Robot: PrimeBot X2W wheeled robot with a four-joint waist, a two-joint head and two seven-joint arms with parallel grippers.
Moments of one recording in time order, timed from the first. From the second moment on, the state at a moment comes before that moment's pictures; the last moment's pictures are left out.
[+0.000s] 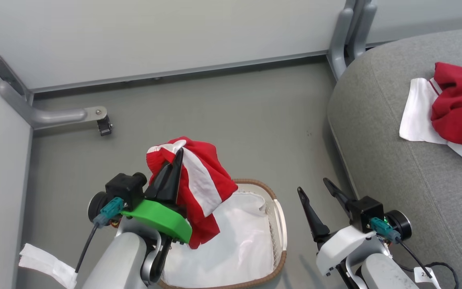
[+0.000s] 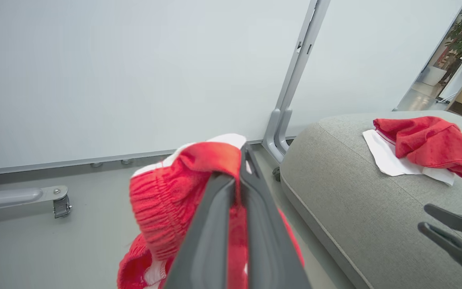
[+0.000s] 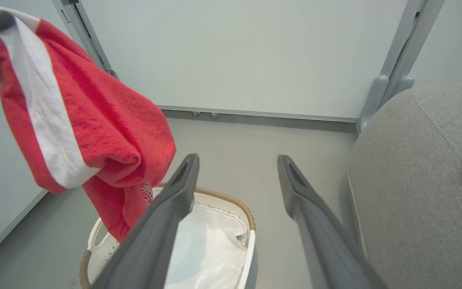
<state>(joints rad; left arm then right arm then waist) -0.34 0.11 -0.43 0.43 -0.46 -0.13 -0.26 -0.23 -0.05 0.28 0.43 0.17 0.13 -0.26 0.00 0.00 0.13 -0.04</state>
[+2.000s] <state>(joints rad) -0.37 0.06 -0.58 0.25 -0.52 -0.13 -0.26 -0.44 -0.05 0.64 0.53 0.30 0.13 -0.26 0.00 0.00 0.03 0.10</state>
